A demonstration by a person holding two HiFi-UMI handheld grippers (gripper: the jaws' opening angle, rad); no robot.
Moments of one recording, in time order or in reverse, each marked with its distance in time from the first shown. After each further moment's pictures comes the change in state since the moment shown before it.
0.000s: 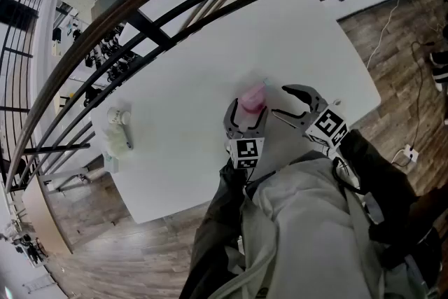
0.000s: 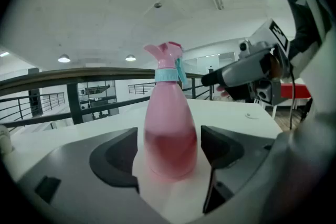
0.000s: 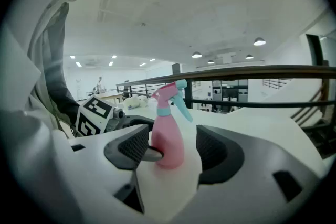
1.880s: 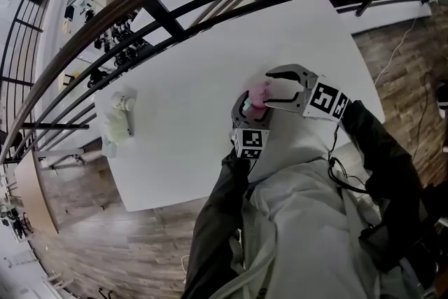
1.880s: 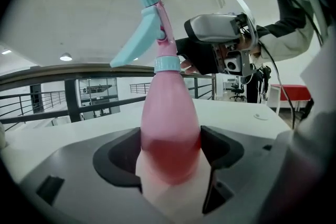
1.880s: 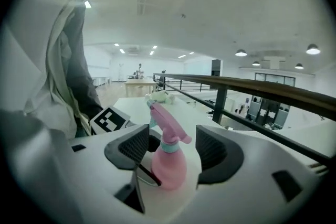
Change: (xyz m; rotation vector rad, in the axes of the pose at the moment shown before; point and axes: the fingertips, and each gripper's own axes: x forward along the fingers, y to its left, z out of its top) left arm 0.031 0.007 -0.010 -0.047 0.006 0.004; right arm 0.051 0.008 0.062 -0.271 0.073 0.385
